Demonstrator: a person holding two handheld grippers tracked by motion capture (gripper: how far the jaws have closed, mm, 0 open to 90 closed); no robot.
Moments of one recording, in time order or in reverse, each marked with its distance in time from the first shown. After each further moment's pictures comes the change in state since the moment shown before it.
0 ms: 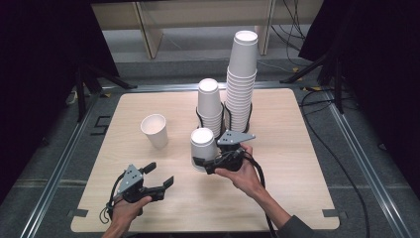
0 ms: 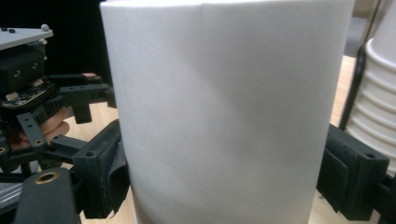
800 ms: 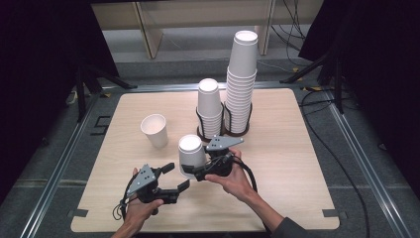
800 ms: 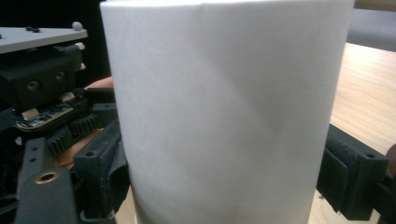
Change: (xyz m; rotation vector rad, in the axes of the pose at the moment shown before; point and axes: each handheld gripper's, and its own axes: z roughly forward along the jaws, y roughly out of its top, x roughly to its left) left arm -0.027 0.004 0.026 -0.073 -0.181 -0.041; right arm 0.020 -0.003 0.020 0.010 0.098 0.012
